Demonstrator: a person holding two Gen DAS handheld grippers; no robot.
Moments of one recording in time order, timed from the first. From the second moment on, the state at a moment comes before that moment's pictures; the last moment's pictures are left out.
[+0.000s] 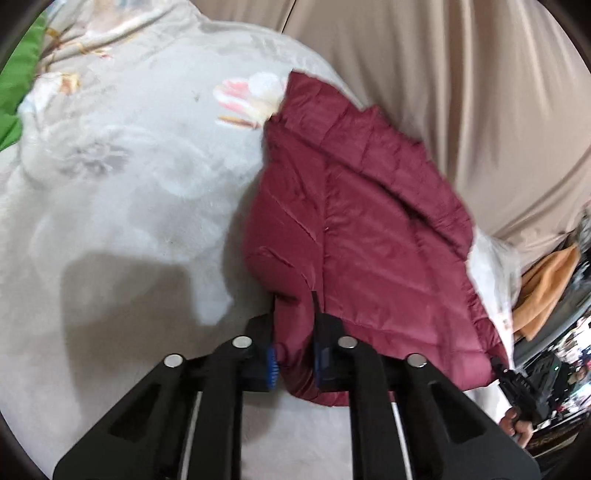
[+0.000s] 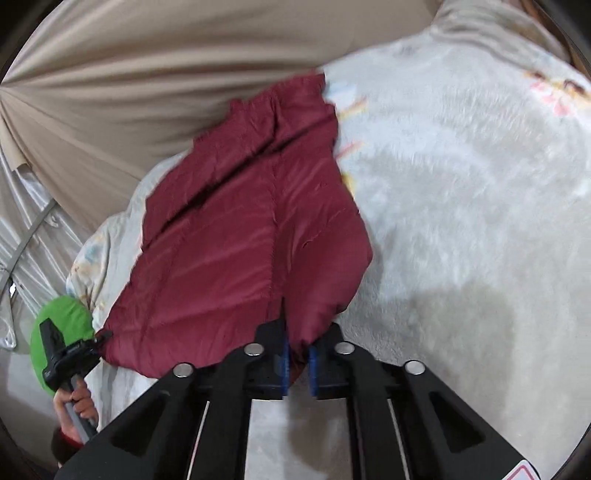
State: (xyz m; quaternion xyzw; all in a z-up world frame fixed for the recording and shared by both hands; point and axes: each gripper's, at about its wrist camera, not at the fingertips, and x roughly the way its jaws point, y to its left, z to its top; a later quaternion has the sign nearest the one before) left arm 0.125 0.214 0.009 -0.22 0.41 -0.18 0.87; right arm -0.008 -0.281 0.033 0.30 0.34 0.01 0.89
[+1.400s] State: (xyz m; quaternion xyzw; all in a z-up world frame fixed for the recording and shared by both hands) left arm 0.185 0.154 0.031 -0.11 0.39 -0.13 0.91; right arm 0.020 -0.330 0.049 0.35 0.27 -0.07 0.89
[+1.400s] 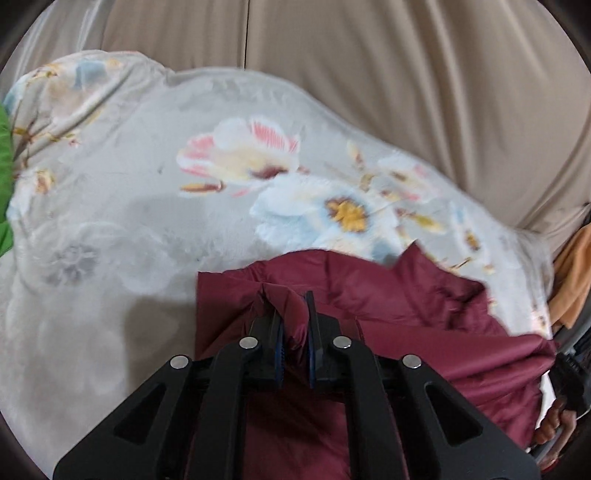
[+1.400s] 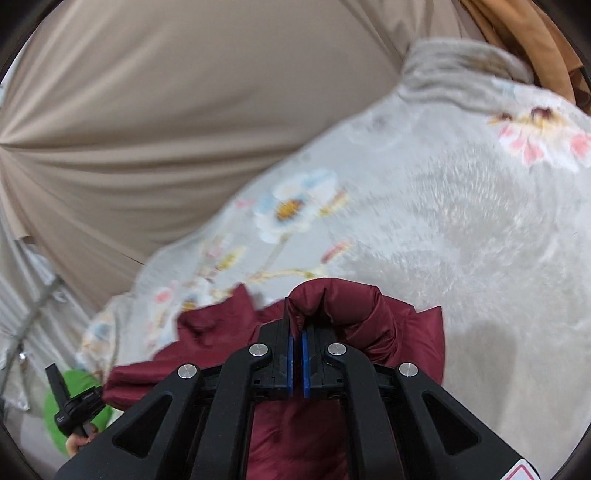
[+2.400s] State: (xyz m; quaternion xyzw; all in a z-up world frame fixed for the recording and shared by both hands) left arm 0.116 0.137 0.101 -0.11 0.26 -0.23 0.93; right arm 0.005 -0.212 0.114 0.20 0.24 0.08 0.95
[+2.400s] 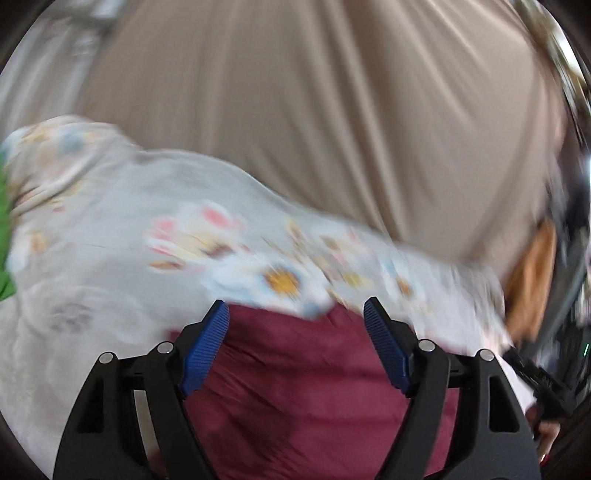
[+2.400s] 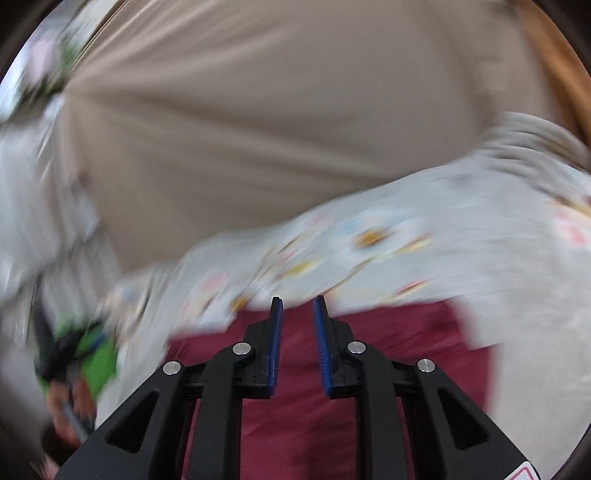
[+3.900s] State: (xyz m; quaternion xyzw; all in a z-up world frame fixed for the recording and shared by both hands) left arm 0.266 0.115 -0.022 -0.07 0.42 -0.11 0.90; right arm 0.087 -0.374 -0.013 0.30 0.38 -0.16 0.86
